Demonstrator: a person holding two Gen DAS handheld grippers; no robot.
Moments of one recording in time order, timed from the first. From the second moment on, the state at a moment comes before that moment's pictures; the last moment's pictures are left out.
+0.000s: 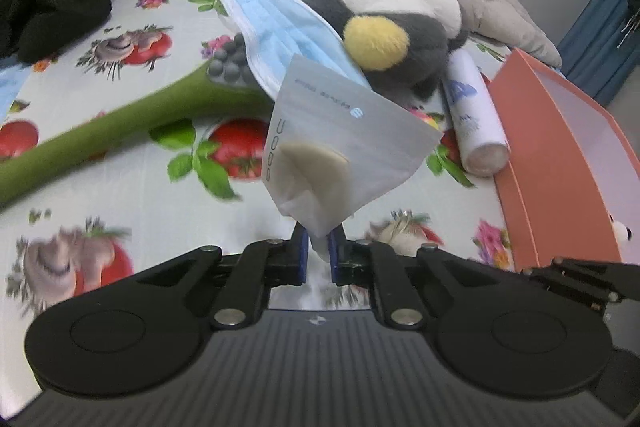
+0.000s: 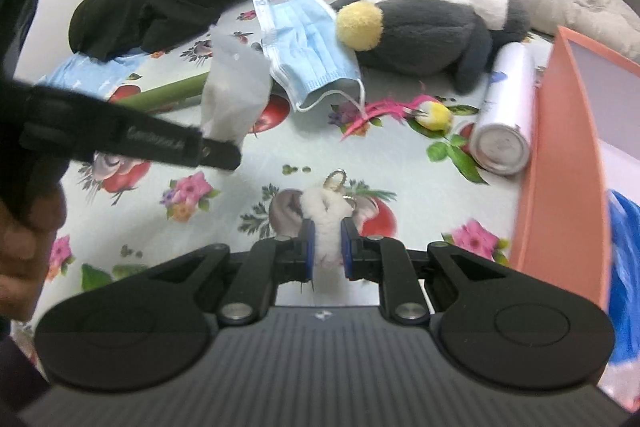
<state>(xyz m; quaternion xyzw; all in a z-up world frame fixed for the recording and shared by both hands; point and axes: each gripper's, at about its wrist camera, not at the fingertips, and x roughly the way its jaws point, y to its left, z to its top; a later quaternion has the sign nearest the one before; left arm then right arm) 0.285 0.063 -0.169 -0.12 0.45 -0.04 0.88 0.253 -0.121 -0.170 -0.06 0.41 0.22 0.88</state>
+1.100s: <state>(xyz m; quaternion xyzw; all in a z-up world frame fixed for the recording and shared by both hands) 0.171 -0.003 -0.117 -0.11 0.45 -0.06 0.88 0.160 -0.192 -0.108 0.00 0.35 0.16 0.92</state>
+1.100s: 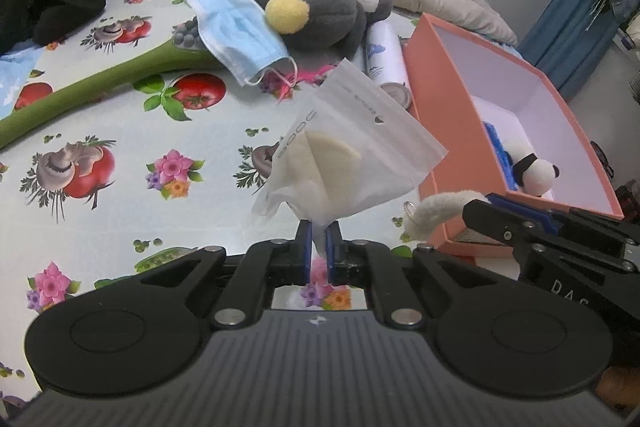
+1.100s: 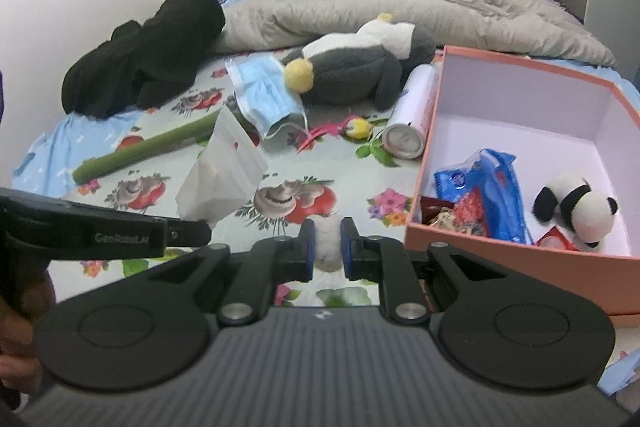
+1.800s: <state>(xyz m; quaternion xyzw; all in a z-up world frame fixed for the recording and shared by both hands) 0.146 -0.053 -0.066 -0.12 0.42 -0.10 0.89 0.121 -0.238 -0.056 0.00 0.31 0.12 0.94</state>
